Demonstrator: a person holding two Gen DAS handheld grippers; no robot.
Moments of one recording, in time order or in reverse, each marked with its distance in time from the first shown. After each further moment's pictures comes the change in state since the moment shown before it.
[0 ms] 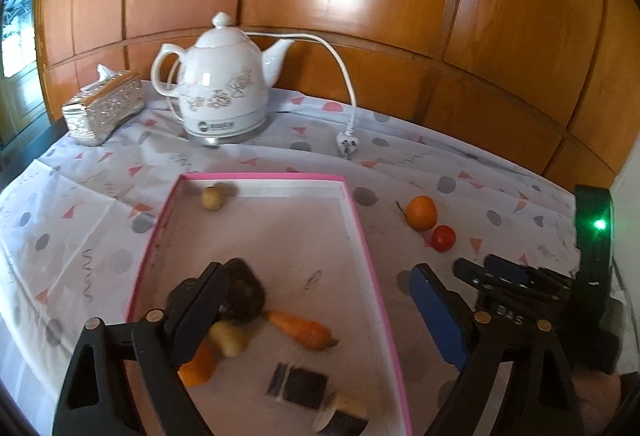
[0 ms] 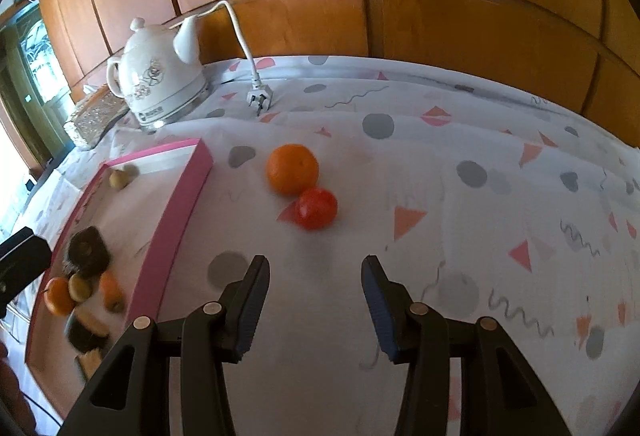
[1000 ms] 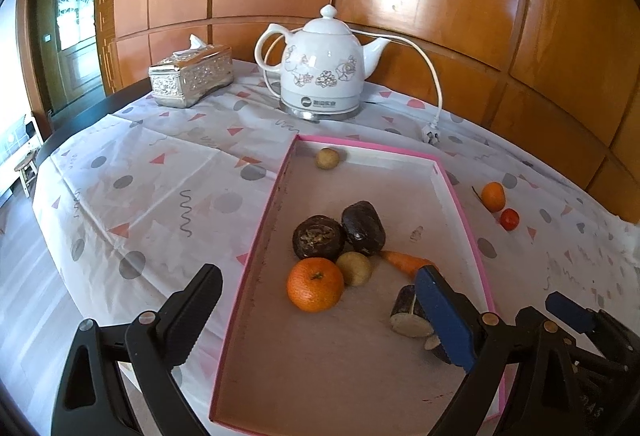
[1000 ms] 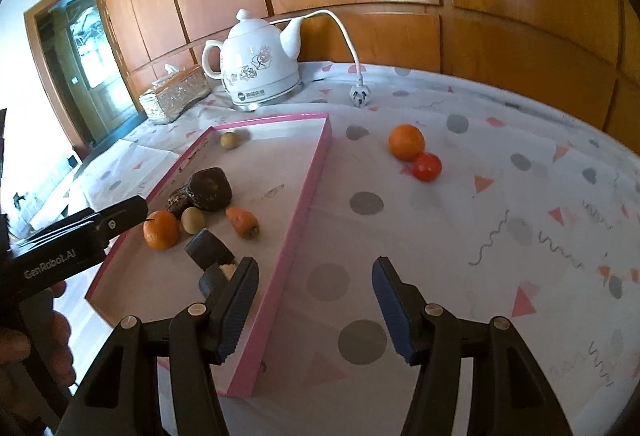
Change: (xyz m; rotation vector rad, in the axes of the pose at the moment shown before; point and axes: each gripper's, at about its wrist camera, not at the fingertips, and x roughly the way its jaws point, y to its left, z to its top) left arm -0.049 0.066 -0.053 -0.119 -0.019 0.183; right arm -0.067 0.077 -0.062 -0.100 -0.061 0.144
